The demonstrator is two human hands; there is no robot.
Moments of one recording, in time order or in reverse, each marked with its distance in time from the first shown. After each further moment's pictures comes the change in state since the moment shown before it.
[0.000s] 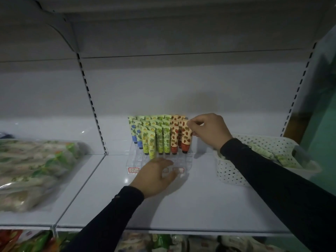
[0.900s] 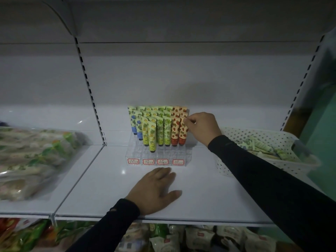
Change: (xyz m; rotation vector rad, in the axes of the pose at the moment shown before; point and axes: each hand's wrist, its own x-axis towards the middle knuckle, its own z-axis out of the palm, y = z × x) left_hand -0.041 -0.024 0.040 0.225 -0.202 0.094; right_hand 0.009 0.013 0.037 -0.257 -0.034 -0.039
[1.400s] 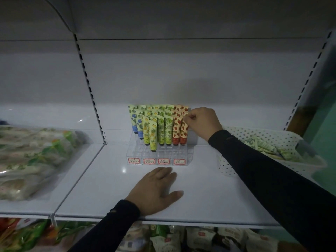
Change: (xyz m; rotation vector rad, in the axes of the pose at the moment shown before) left_hand 0.000 0.000 0.000 -0.020 0.010 -0.009; right_hand 0.013 -0.002 0.000 -0.068 0.042 -0.069
